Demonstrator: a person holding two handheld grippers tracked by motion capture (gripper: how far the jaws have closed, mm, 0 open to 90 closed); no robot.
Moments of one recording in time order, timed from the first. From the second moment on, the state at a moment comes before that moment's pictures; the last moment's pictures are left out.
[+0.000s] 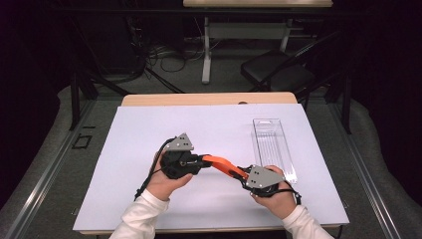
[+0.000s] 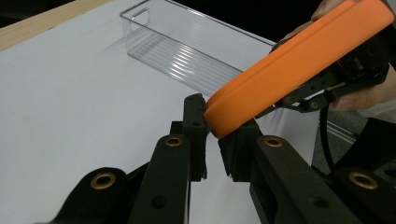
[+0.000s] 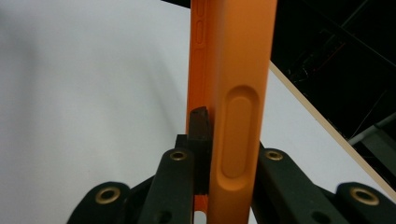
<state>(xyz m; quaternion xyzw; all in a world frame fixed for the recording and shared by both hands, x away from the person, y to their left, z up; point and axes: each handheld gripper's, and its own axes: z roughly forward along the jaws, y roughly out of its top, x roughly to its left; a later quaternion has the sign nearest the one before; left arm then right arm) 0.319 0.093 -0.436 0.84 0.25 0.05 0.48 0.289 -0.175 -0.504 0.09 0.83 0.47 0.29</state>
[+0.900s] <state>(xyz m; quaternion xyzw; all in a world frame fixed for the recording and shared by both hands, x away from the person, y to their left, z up) 0.324 0.097 -0.440 0.84 0.29 0.04 0.46 0.290 -0.174 -0.502 0.10 0.81 0.49 0.32</state>
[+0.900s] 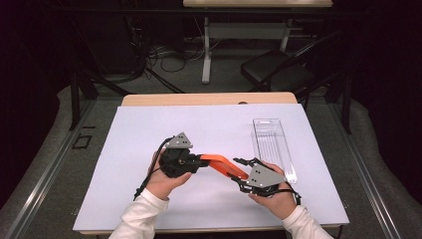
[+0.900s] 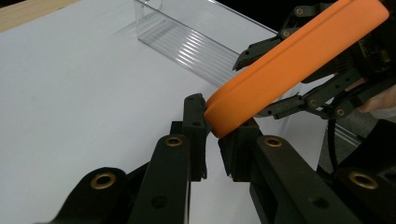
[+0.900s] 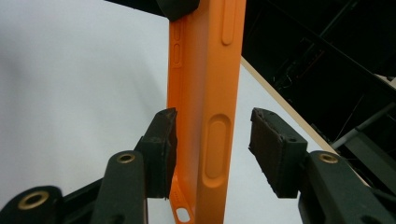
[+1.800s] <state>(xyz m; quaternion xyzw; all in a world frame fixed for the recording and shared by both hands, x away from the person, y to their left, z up) 0.327 0.109 -0.429 0.84 0.35 0.08 0.41 0.282 -0.171 -0.495 0.11 0.79 0.50 0.34</state>
